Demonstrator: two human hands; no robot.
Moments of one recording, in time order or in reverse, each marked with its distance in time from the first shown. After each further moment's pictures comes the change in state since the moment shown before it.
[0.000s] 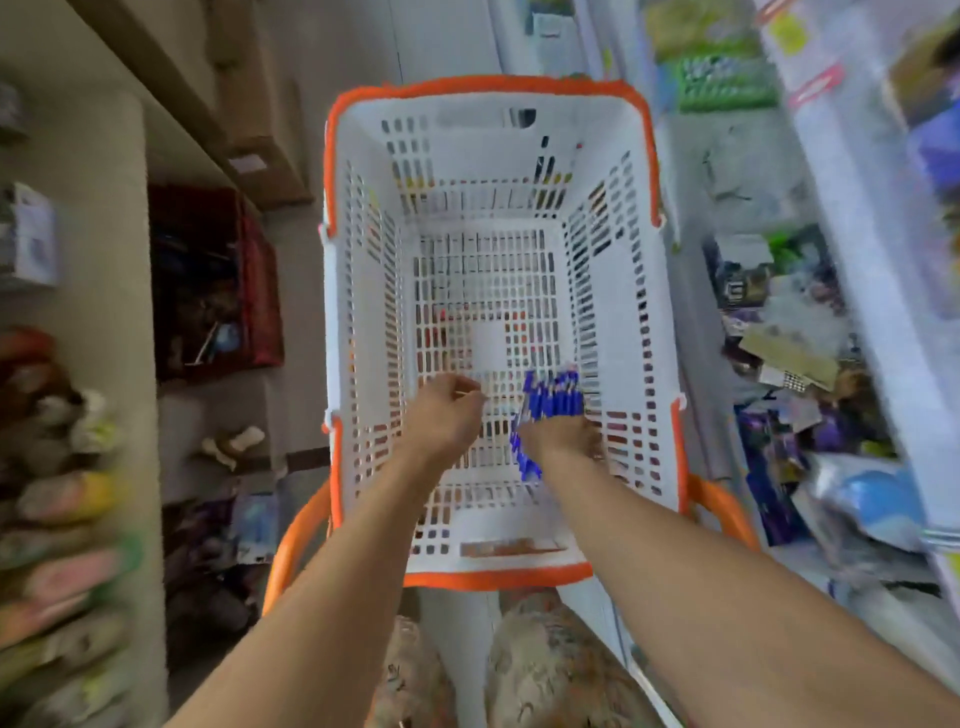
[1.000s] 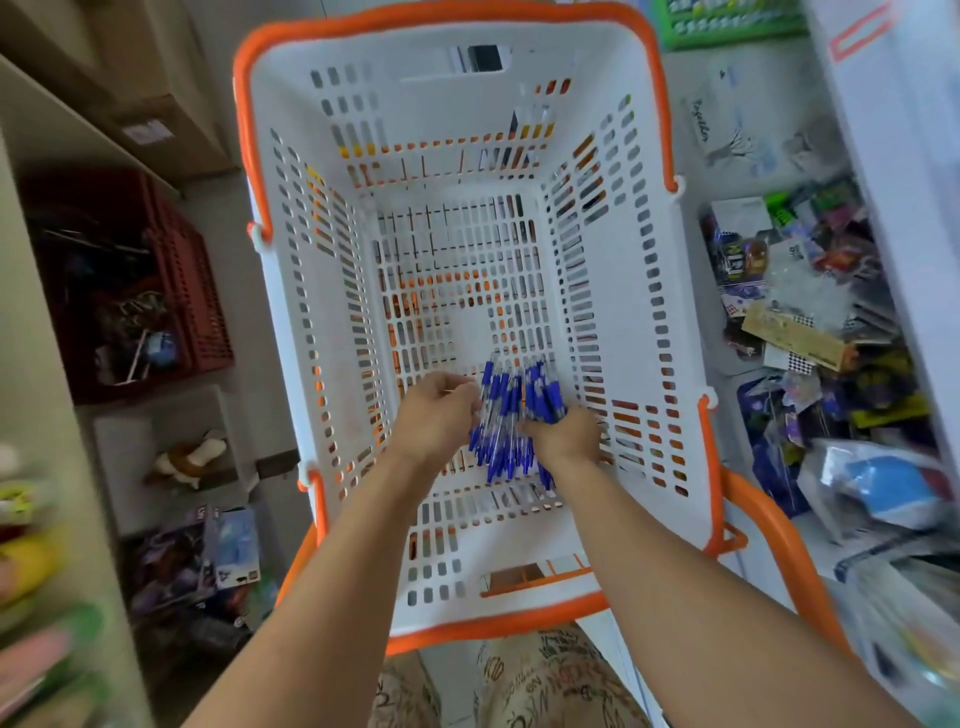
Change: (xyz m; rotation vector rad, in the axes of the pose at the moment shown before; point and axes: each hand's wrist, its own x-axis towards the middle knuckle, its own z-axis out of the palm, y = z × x) left_hand 0.048 0.018 -0.007 -0.176 -0.130 -0.142; right_hand 0.024 0.000 -0.001 0.358 -0.004 -0.146
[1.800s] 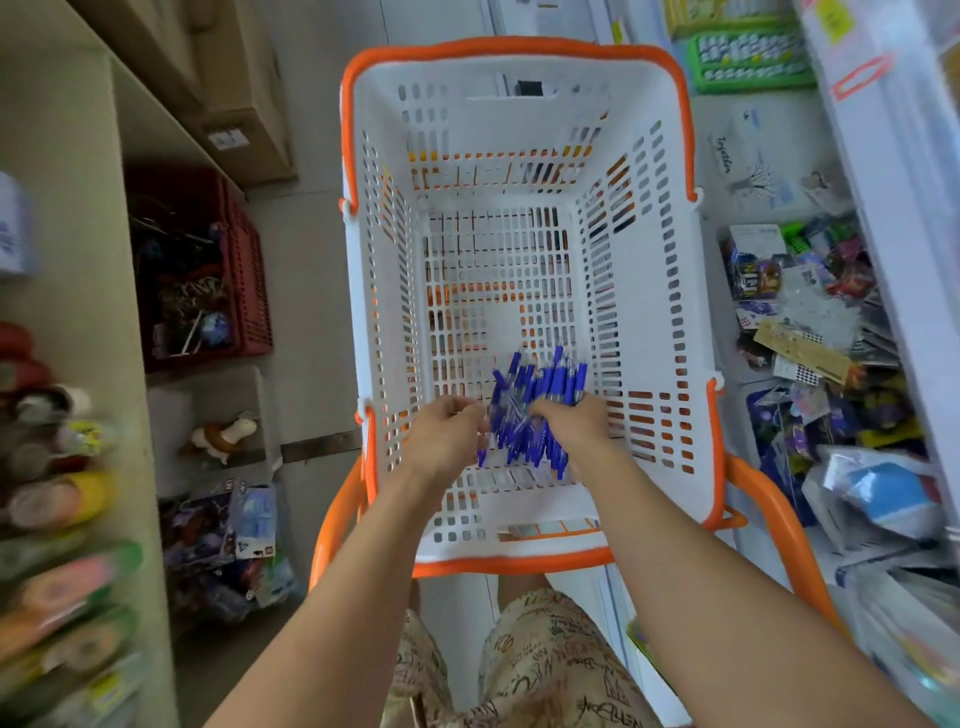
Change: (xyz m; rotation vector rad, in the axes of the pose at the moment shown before) left_hand -0.051 -0.043 -0.018 -0.056 0.038 -0.007; right_hand -0.043 -0.019 -0.012 0.162 -0.121 -0.057
